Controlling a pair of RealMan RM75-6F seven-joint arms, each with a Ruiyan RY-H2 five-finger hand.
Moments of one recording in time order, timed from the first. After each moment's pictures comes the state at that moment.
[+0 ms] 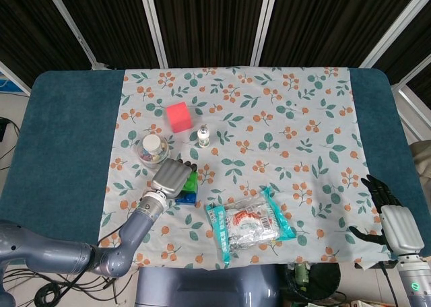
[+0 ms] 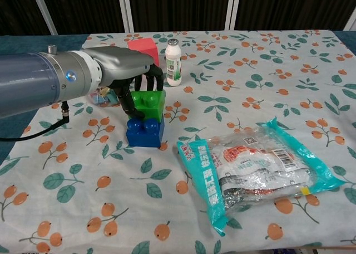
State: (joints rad) left arm -1.07 -1.58 -0.12 -1.73 0.56 1.09 0.85; right arm 0.11 -1.08 0.03 -1.63 -1.52 1.40 0.24
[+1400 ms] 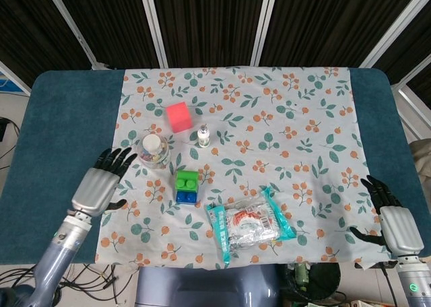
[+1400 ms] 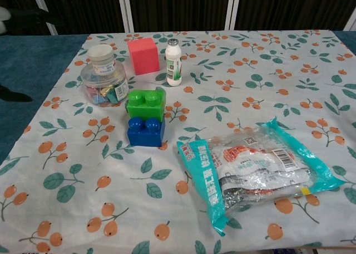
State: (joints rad) left arm -0.61 -1.23 0.15 -1.91 1.25 1.46 0.46; right arm 0.10 -1.09 0.03 -1.64 -1.52 1.42 0.18
